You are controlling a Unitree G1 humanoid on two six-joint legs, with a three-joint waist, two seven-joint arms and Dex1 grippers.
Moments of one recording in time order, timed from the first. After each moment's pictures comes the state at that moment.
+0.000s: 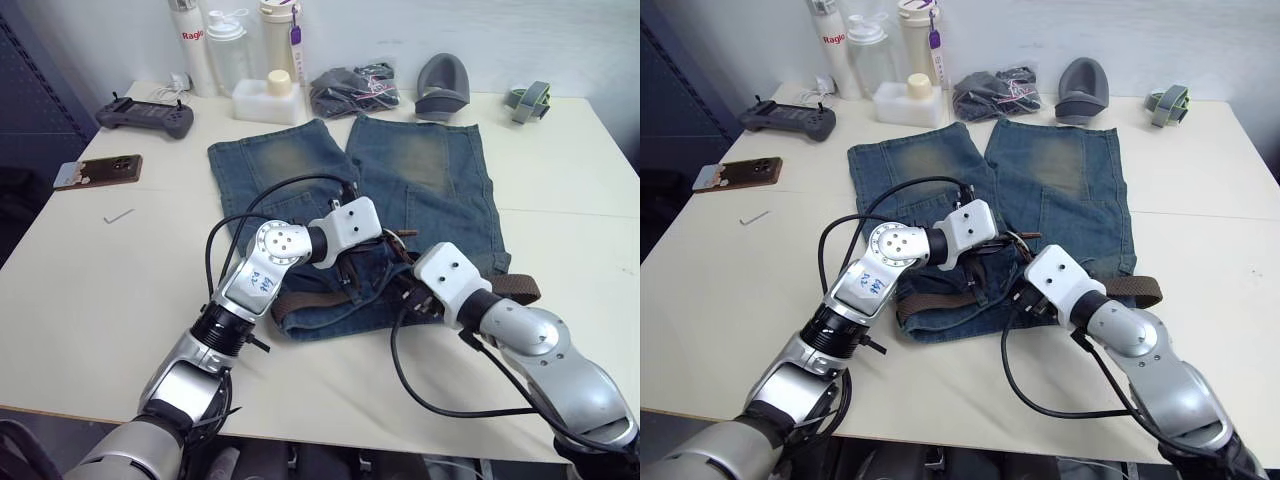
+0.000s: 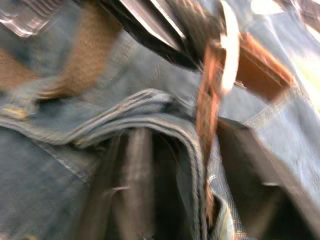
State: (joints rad) left arm -0.79 0.23 -0.37 0.10 0.10 0.36 -0.69; right arm -0.13 -0.85 0.09 -0.71 0.14 0.64 0.52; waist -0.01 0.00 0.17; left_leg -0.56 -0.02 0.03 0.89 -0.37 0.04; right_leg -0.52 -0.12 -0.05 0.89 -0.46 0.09
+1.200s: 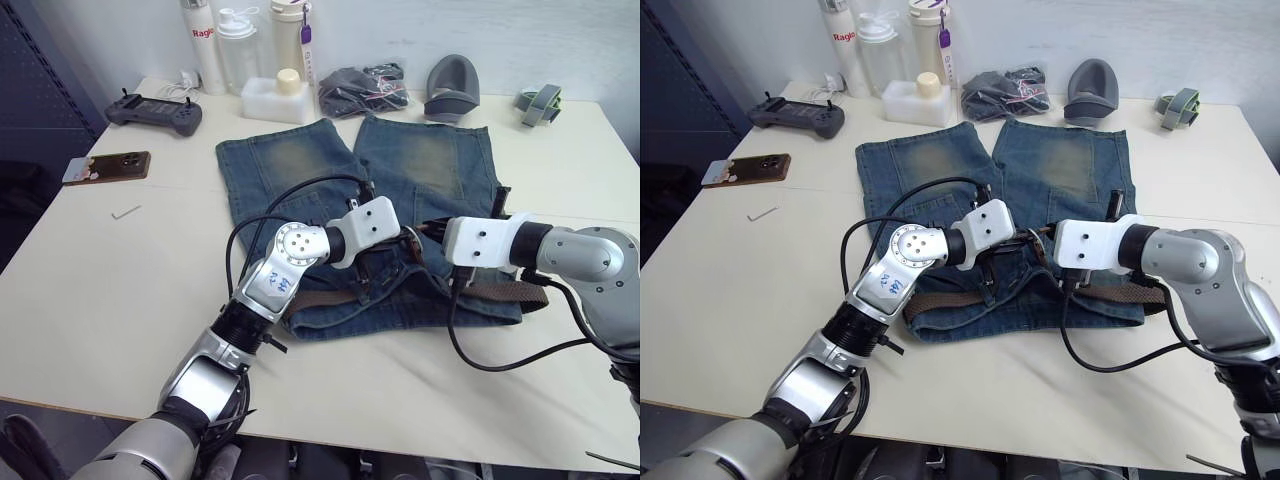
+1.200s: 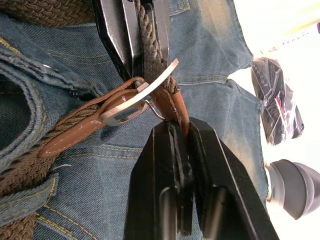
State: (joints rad) left arm -0.83 0.13 -0.37 0.21 0.11 0.27 -0.66; right arm -0.46 -0.97 0.09 -0.29 -0.07 0.10 0.87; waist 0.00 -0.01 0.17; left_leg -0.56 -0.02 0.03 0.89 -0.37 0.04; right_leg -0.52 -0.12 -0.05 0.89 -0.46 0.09
